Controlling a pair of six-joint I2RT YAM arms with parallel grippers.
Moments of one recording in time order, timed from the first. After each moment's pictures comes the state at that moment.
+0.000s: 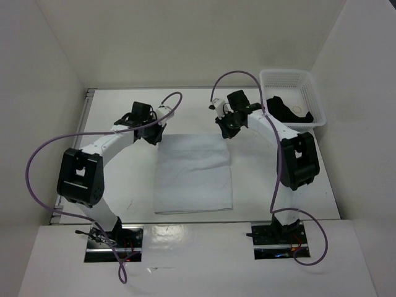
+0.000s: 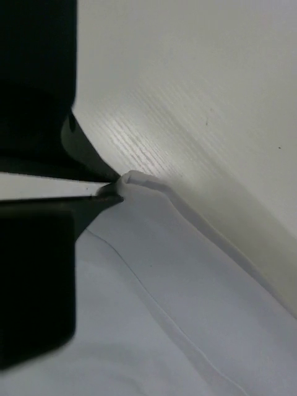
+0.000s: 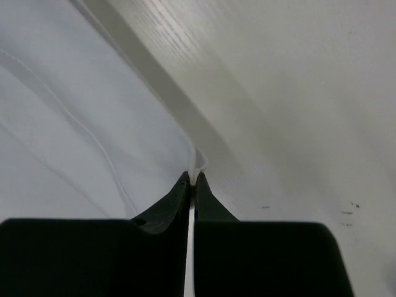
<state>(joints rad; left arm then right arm) -0.25 1.66 1.17 -0.40 0.26 0.36 0.36 1.85 1.46 -0.63 -0.26 -0.40</state>
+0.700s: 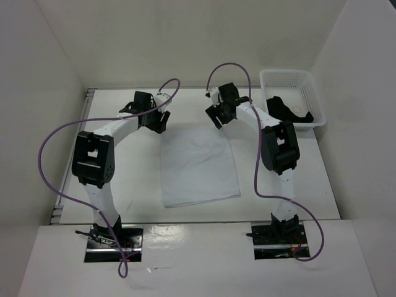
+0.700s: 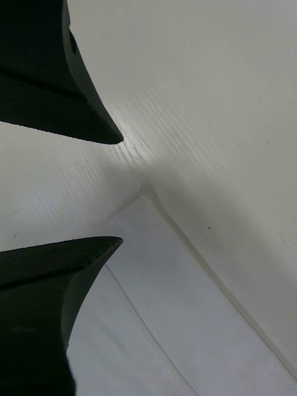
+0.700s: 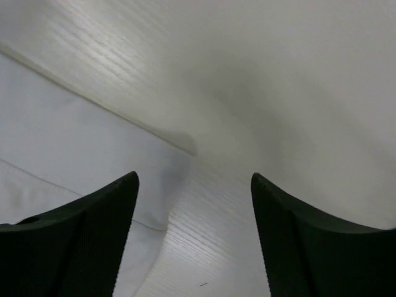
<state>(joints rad) -0.20 1.93 1.41 -0.31 0.23 0.30 0.36 2.16 1.75 -0.51 -0.06 -0.34</state>
